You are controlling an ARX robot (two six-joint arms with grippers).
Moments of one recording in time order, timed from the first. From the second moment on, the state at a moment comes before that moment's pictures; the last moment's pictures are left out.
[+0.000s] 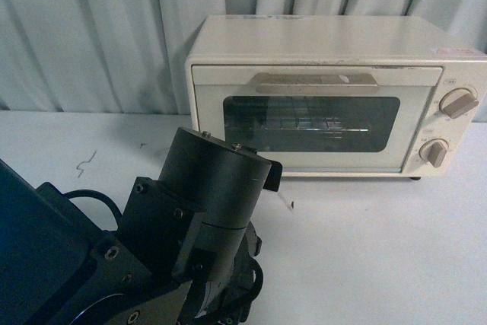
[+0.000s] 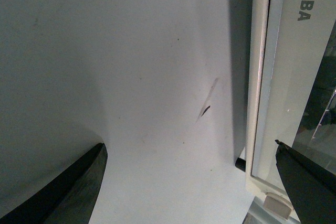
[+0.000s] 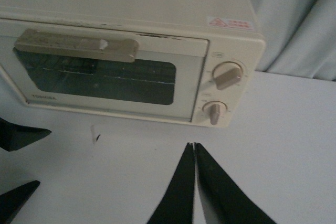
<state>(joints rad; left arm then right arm) -0.62 2.14 0.84 0.65 -0.21 -1.72 0.23 1.06 0.38 0.38 0.12 -0.04</state>
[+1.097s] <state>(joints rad) -0.62 2.14 0.84 0.66 -0.21 -1.72 0.40 1.82 0.90 0.60 0.27 -0.06</state>
